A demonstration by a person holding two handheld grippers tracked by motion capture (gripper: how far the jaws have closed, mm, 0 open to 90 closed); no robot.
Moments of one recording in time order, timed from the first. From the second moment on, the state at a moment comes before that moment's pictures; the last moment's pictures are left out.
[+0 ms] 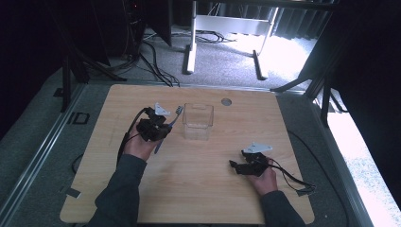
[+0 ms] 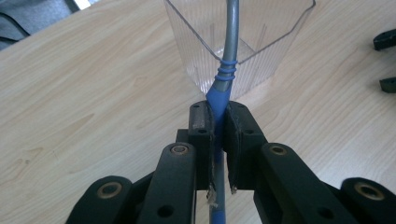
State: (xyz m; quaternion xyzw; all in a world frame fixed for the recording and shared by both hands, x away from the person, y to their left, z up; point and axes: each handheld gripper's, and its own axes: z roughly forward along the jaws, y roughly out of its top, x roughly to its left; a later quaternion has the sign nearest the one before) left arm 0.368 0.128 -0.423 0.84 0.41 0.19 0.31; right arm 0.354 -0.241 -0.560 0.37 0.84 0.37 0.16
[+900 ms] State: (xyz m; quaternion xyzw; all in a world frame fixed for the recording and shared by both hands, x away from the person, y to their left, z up) left arm 0.365 0.116 -0.421 0.82 0.40 0.22 0.34; right arm 0.354 -0.241 -0.560 0.37 0.84 0.37 0.16
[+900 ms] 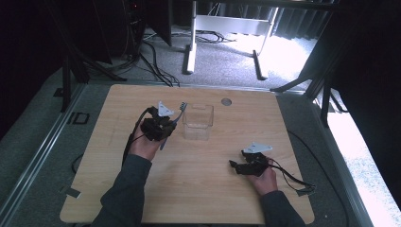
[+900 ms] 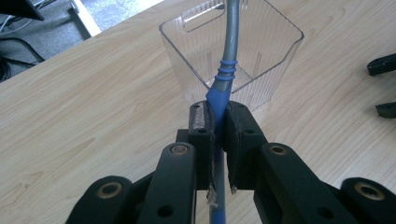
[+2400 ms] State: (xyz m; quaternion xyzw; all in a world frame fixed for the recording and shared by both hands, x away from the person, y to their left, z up) left arm 0.368 0.098 -0.411 0.80 0.38 0.23 0.40; right arm 0.354 -0.241 -0.560 0.37 0.84 0.37 0.16
